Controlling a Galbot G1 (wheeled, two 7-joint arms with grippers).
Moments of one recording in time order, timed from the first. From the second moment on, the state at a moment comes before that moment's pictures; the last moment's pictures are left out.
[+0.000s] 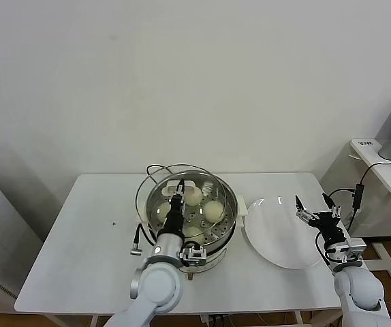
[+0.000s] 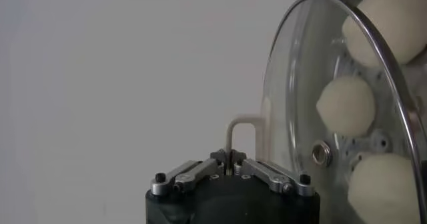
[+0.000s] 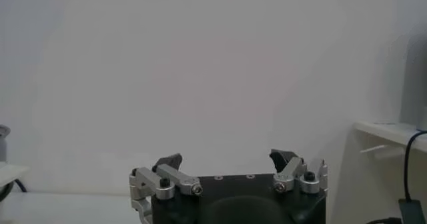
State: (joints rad) left arm 0.98 -1.34 0.11 -1.92 1.52 0.55 0.26; right arm -1.17 1.25 0.79 1.59 0.29 0.05 -0.25
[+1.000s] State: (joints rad) left arm 0.98 -1.37 0.15 -1.85 1.51 0.55 0.23; right arm -1.17 1.24 0.80 1.59 0.29 0.05 -0.25
